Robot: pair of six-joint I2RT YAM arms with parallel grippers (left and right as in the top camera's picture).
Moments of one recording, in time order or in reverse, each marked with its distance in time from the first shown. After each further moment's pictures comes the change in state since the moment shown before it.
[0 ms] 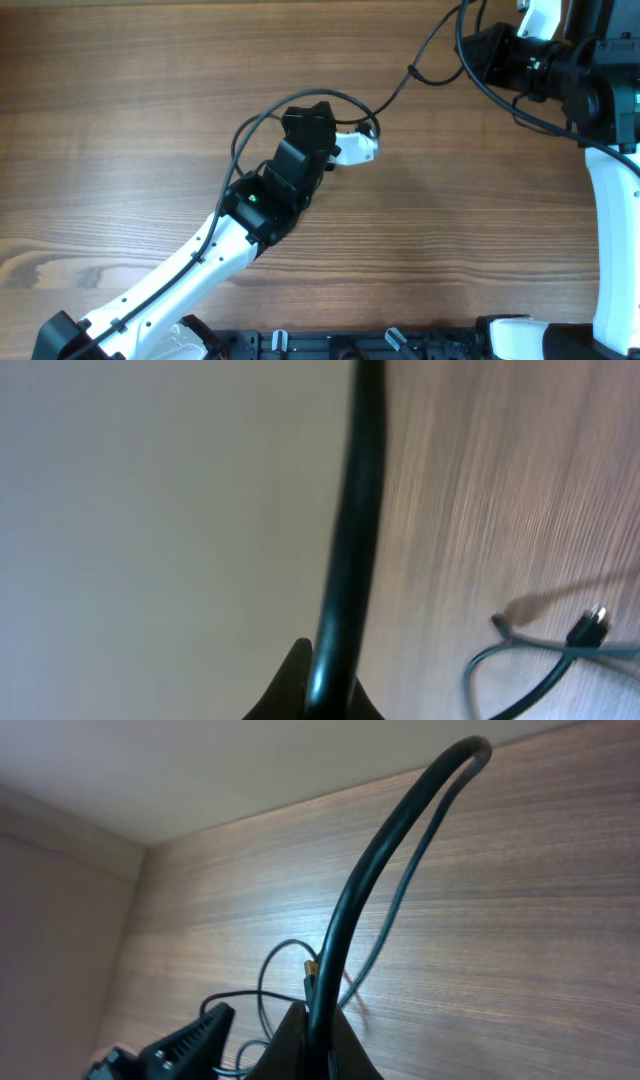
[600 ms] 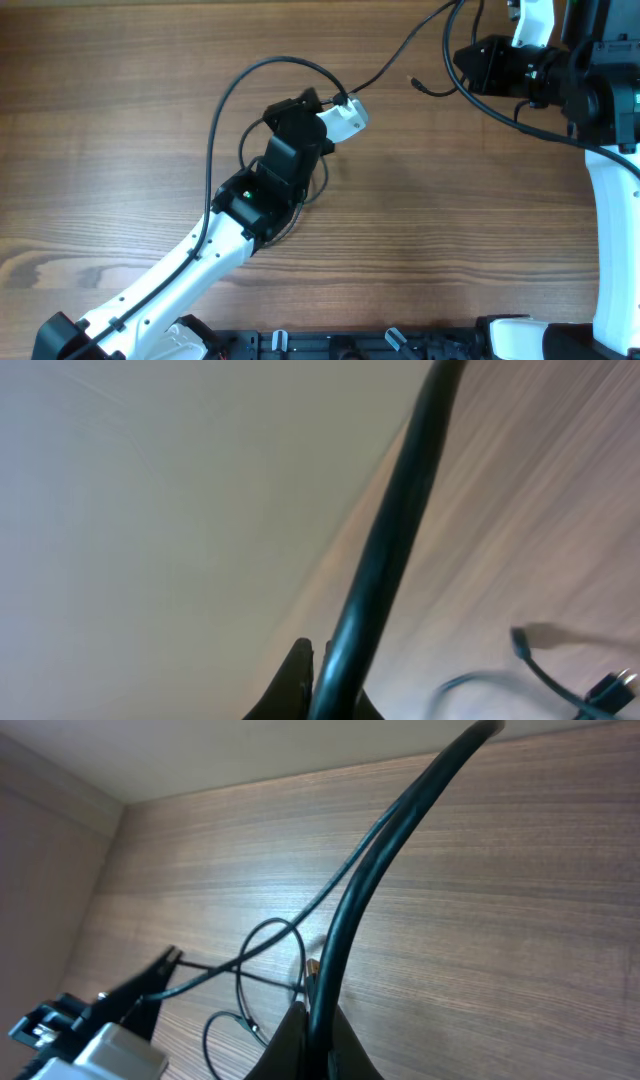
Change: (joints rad) left arm 0.039 -0.001 0.000 0.063 -0.095 -0.285; right arm 0.001 0.000 0.000 -0.060 0.000 -0.142
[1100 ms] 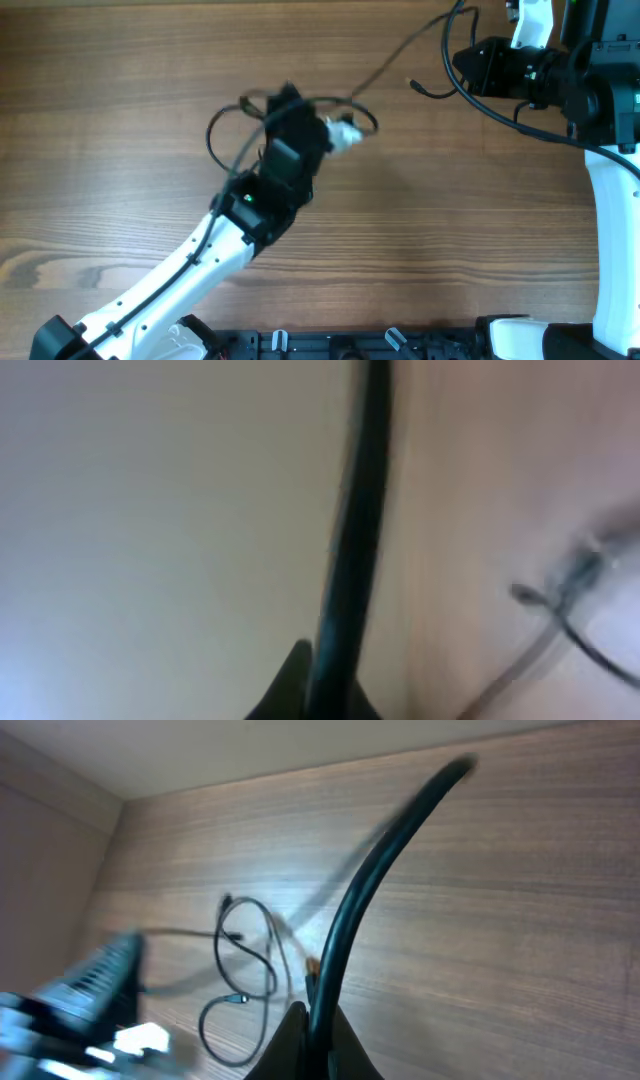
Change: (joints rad) left arm -0.029 -0.012 0.008 -0.069 -0.198 0.607; right arm 0.002 0.000 0.000 -0.012 0.000 -0.001
